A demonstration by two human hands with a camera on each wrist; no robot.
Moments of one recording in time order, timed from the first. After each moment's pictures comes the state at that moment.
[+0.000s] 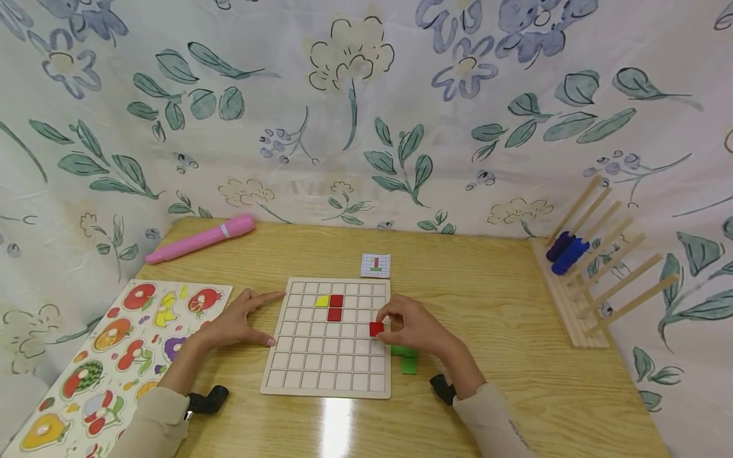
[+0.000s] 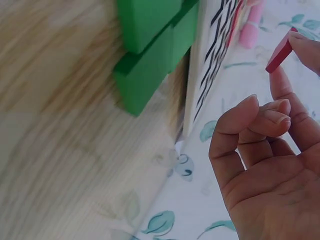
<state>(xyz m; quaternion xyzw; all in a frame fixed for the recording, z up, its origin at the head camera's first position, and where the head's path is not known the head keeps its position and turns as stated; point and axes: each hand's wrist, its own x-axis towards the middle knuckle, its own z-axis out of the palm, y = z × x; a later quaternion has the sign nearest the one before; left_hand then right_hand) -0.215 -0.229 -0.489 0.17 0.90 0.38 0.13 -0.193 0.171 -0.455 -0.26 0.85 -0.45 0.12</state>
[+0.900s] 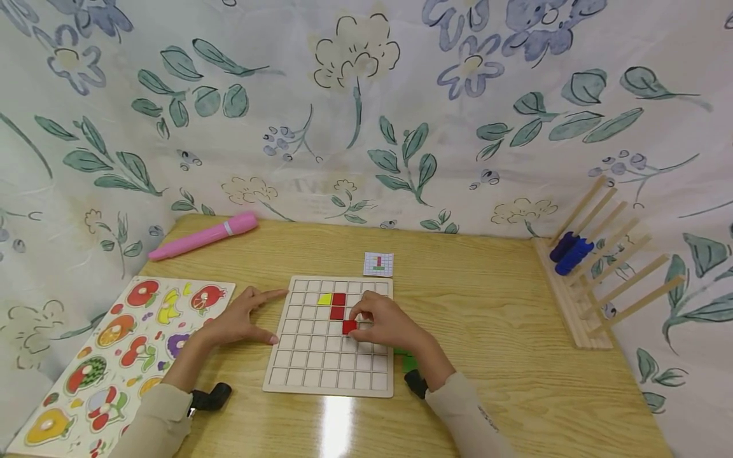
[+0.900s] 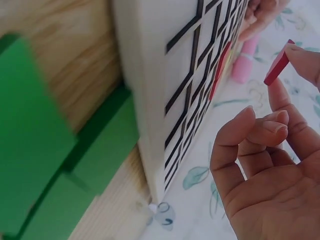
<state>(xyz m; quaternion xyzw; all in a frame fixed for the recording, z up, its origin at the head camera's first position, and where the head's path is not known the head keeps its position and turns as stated) -0.214 -0.229 -0.488 0.16 0.90 0.38 0.13 -0.202 0.121 -0.455 -0.30 0.85 -0.42 0.12</state>
